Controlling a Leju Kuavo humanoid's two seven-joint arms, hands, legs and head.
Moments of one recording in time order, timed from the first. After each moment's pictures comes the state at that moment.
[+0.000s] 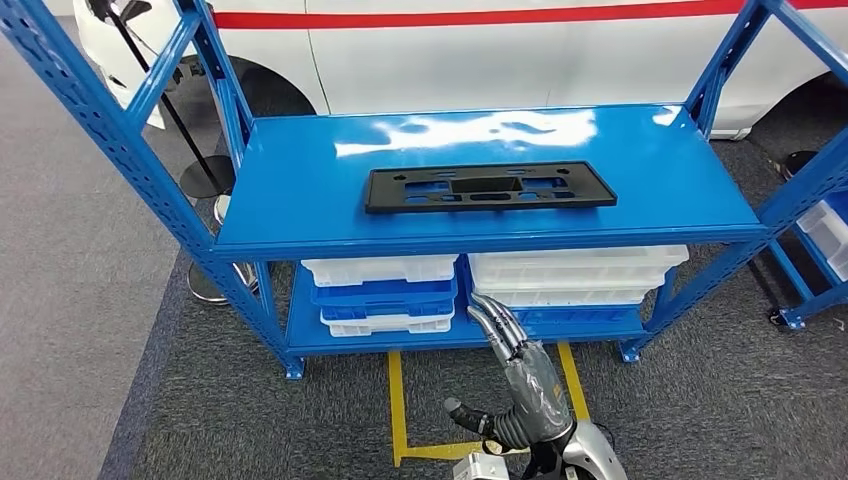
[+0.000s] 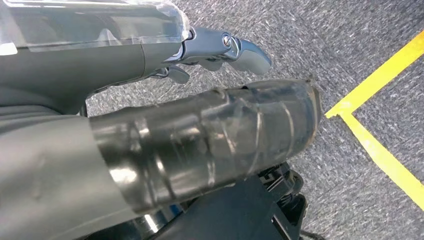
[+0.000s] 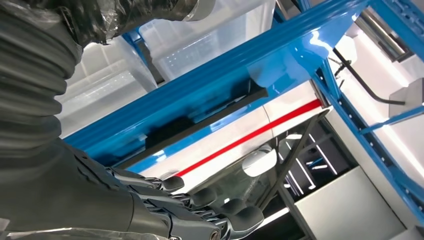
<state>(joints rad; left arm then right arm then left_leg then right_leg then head) -0.17 -0.08 -1.56 -0.14 1.09 0.32 -0.32 0.00 -0.12 0.46 -1.69 0.59 -0.29 -0.50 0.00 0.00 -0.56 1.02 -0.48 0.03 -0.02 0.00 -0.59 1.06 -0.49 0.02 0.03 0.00</state>
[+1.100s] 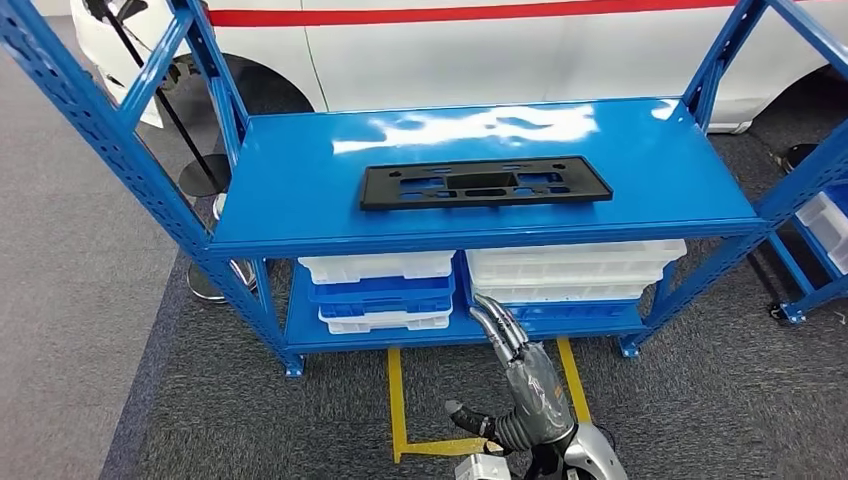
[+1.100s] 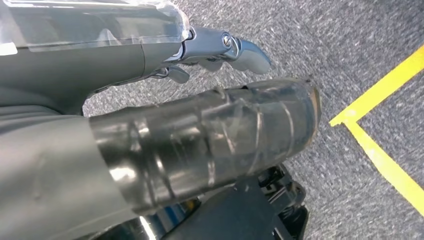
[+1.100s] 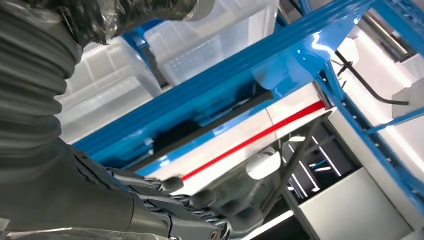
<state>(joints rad) -0.17 -0.08 -1.56 -0.14 1.11 0.35 -0.31 0.01 -0.12 0.46 -1.70 0.59 -0.29 -0.50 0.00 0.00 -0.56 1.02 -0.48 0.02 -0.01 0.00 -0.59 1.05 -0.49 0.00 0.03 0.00</state>
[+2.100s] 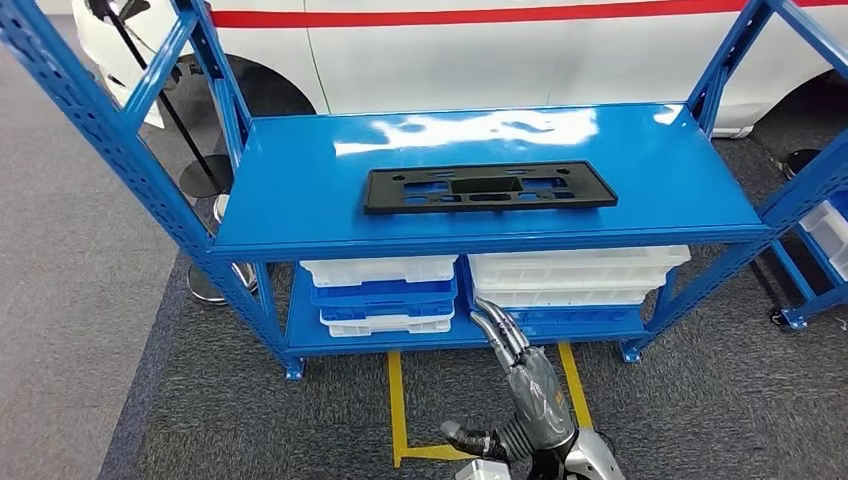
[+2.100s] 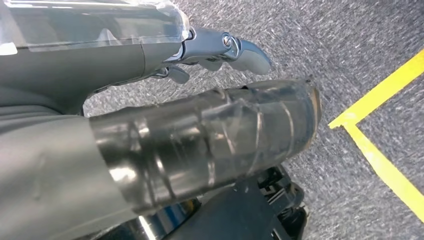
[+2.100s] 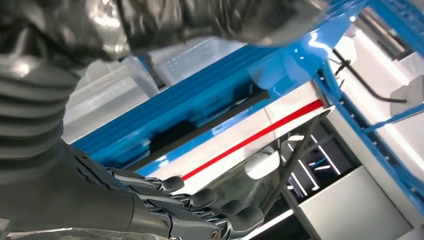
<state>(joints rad) -0.16 -0.08 -1.56 -0.14 1.12 0.35 -0.31 0.03 -0.12 0.45 -1.70 0.57 -0.30 -0.51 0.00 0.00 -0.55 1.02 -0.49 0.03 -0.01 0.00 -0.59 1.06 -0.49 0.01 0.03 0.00</state>
